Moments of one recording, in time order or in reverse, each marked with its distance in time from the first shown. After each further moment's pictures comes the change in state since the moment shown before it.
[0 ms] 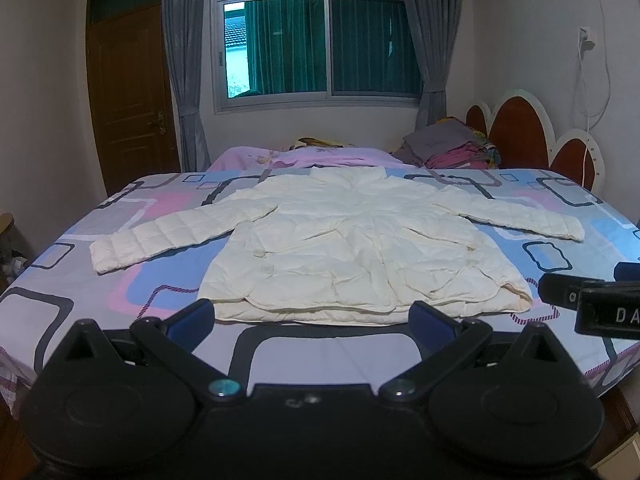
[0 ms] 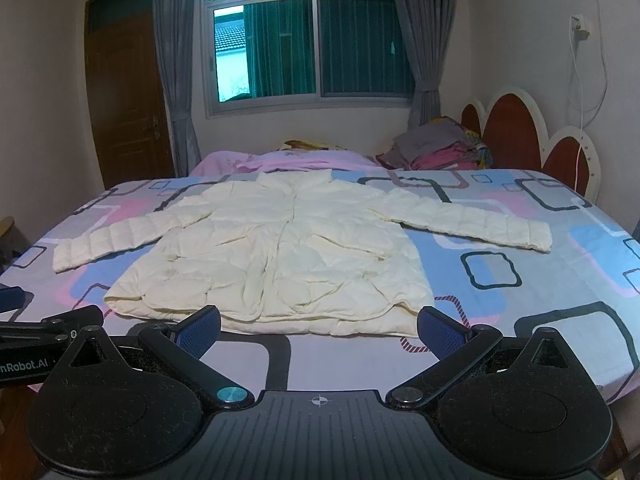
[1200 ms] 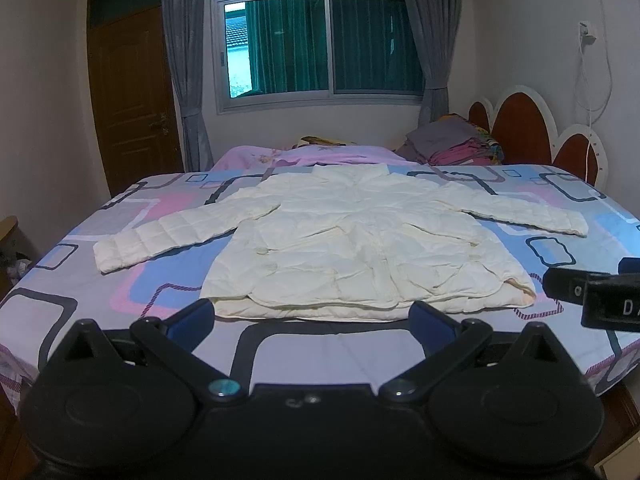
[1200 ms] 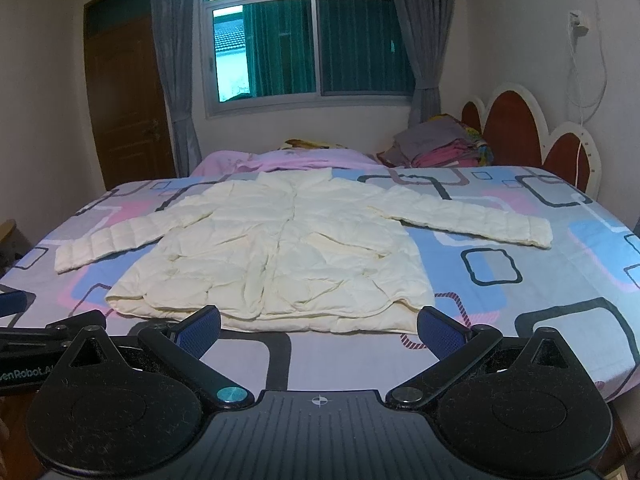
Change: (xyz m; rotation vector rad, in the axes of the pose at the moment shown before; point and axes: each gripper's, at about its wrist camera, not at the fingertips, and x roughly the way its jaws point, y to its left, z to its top) left arm 0.003 -0.005 -0.005 0.014 -0.002 0.018; right arm -0.002 -0.004 -0.004 0.011 -0.001 0.008
